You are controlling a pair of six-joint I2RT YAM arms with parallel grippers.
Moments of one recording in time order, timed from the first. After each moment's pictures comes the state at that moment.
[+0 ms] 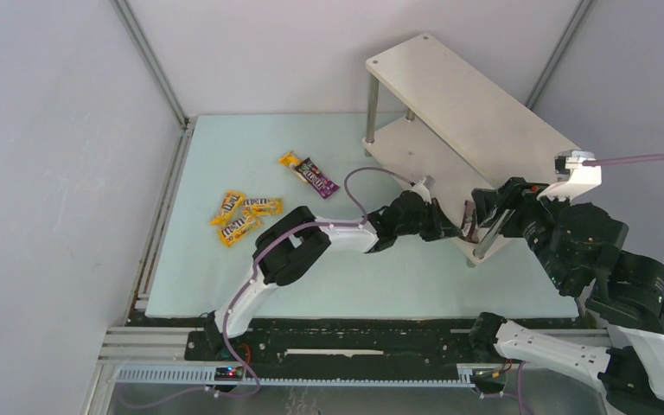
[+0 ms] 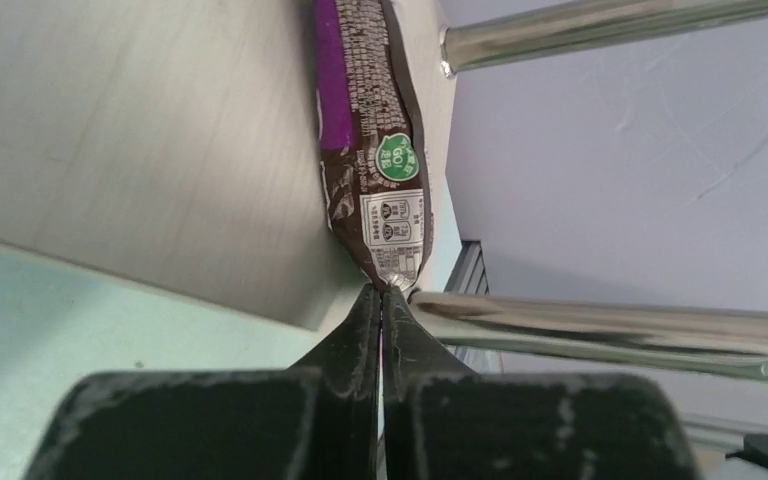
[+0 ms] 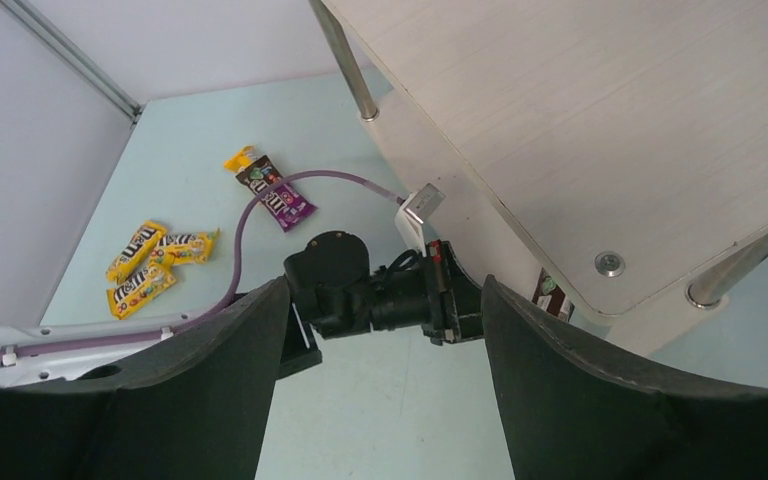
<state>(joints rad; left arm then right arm) -1.03 2.31 1.56 0.47 0.20 -1.13 0.93 0.74 1.48 -1.01 0.75 0.46</state>
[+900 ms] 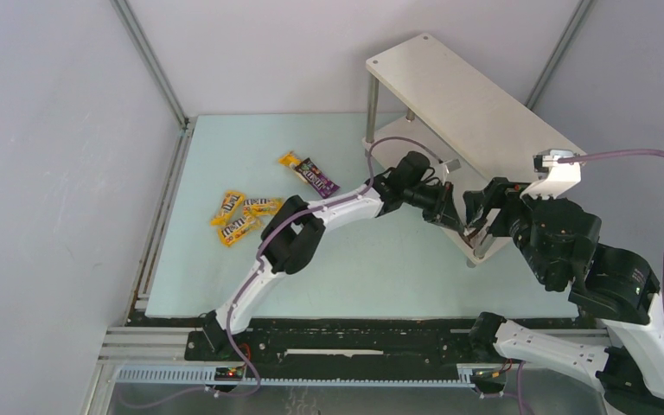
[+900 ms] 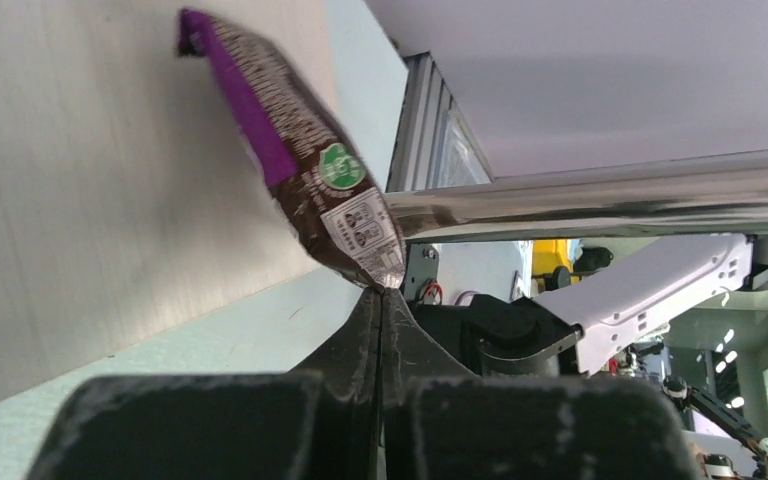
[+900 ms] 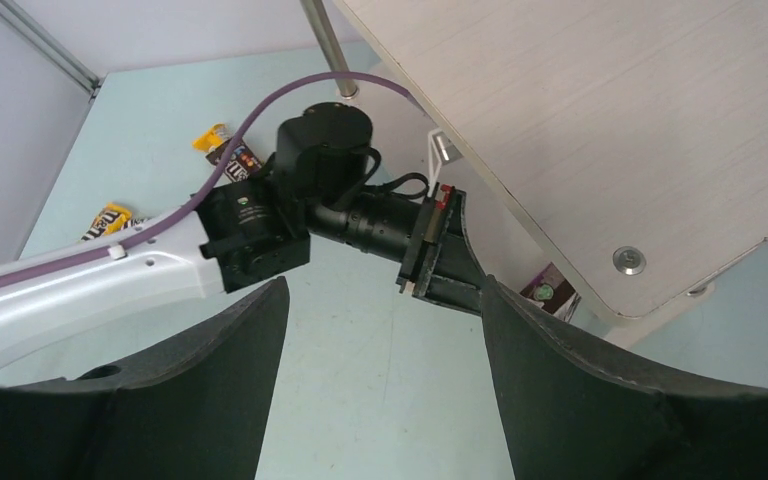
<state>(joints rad) -0.91 2.41 1.98 0.02 0.84 -0.80 0.92 0.76 1.44 -1.01 0.75 0.46</state>
